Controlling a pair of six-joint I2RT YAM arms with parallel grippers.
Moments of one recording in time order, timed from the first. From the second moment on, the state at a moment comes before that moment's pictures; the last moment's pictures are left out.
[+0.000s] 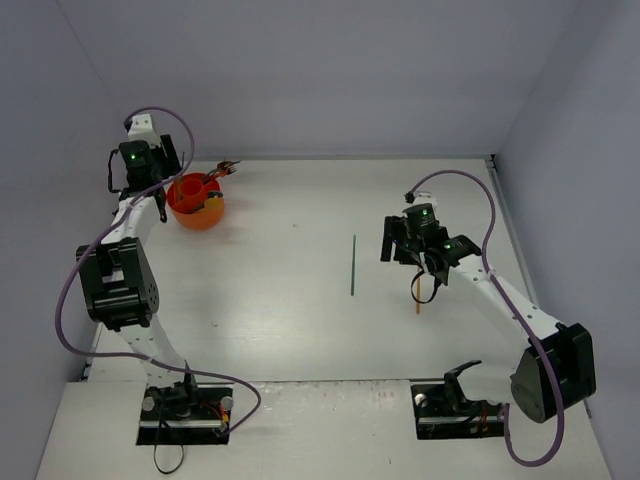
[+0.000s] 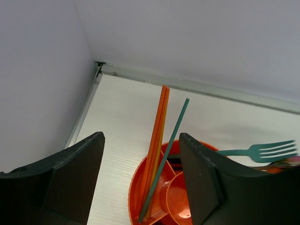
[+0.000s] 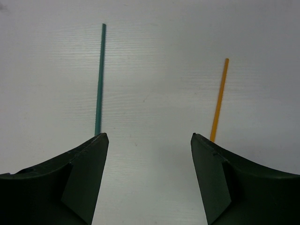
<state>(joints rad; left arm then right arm) 0.18 1.84 1.41 0.19 -0.03 -0.04 0.41 1.26 0.92 -0.48 0.17 0.39</state>
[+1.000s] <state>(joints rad) -0.19 1.45 1.46 -0.29 0.08 -0.23 0.24 1.50 0.78 -0.59 0.14 0.53</state>
